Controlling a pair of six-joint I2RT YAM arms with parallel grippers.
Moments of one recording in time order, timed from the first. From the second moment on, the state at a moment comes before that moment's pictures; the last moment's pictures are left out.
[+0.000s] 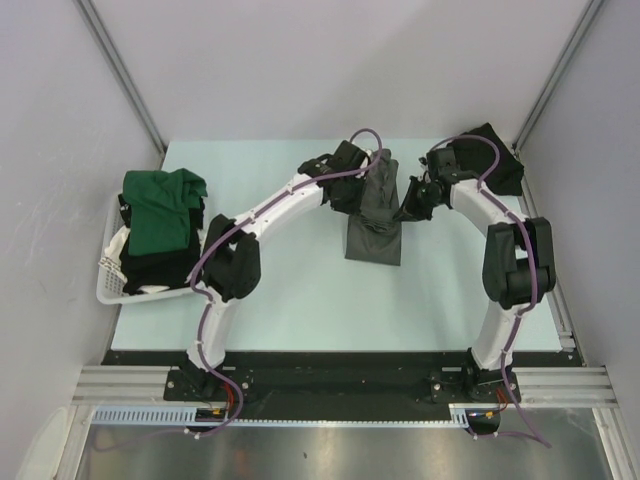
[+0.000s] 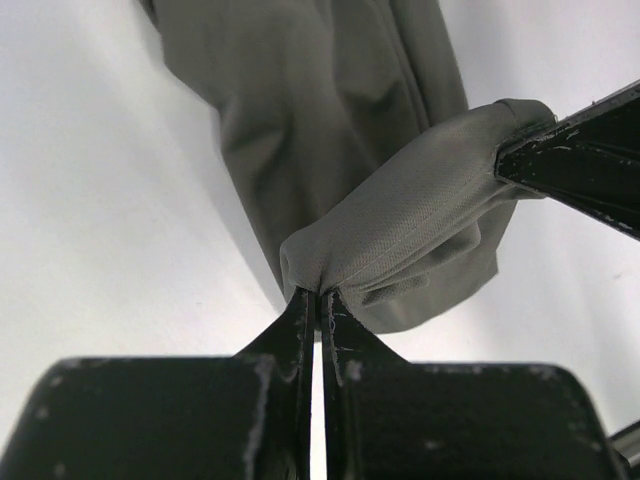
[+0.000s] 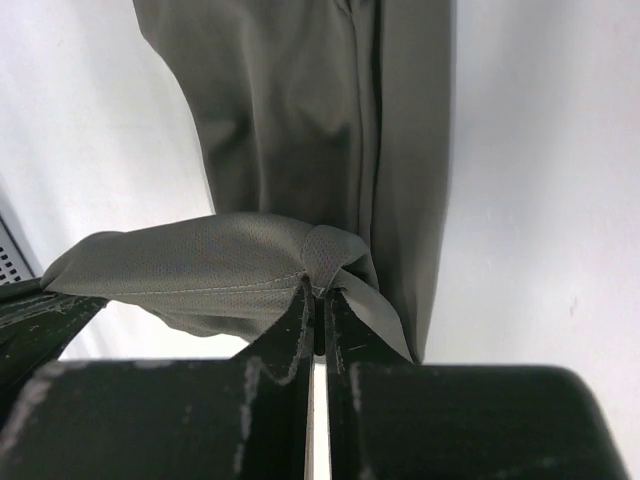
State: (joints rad) left arm -0.69 2.18 2.02 -0.77 0.01 -0.33; right arm 0.18 1.85 1.40 -0.54 -0.34 0.48
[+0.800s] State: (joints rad) left arm -0.61 2.34 2.15 -0.76 0.07 -0.34; right arm 0.15 2.12 1.74 -0.68 -0.38 0.39
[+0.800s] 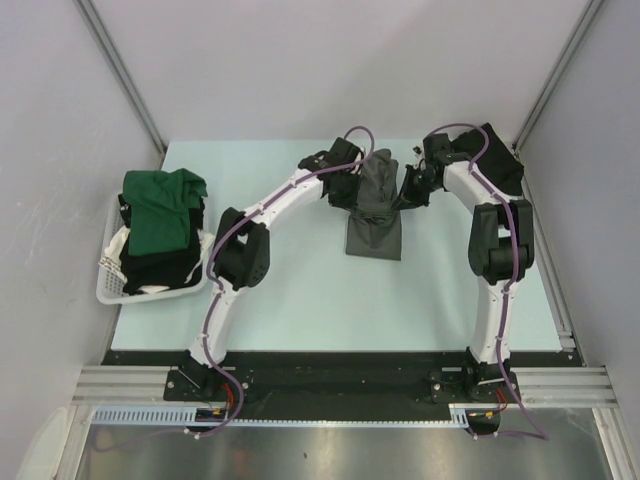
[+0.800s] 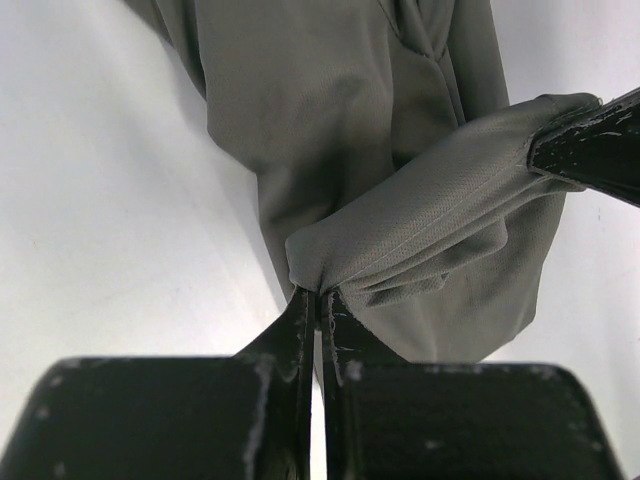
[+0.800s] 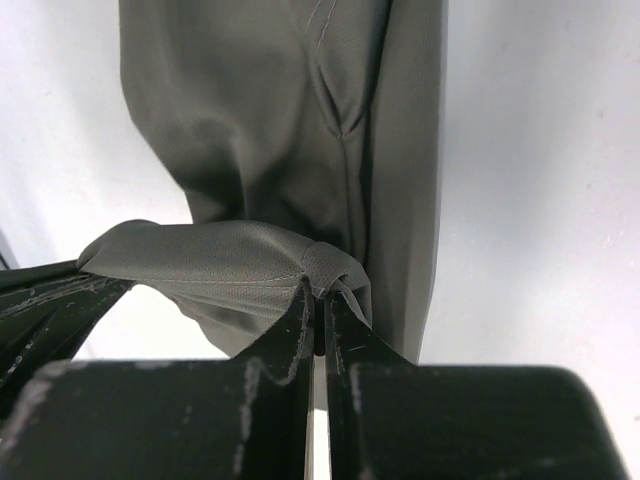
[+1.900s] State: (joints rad) left arm -0.54 2.42 2.10 -0.72 0.09 -0.39; right arm 0.12 2.27 1.84 -0.68 -0.33 0.38
